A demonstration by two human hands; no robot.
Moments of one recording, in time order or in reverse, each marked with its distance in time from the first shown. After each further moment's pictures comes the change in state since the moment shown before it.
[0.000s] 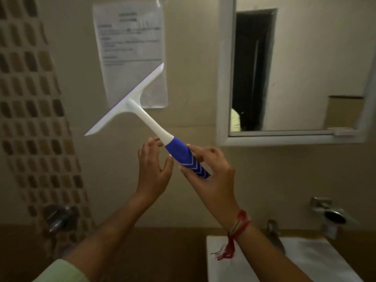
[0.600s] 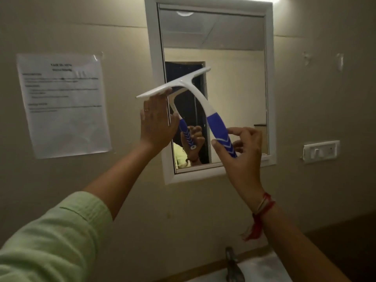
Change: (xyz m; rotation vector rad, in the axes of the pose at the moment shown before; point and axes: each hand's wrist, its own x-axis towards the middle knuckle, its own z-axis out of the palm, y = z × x) left_hand 0.175 0.134 0.071 -0.021 0.196 0.507; right_hand 0.082 0.013 -0.145 -0.221 0.427 -0.022
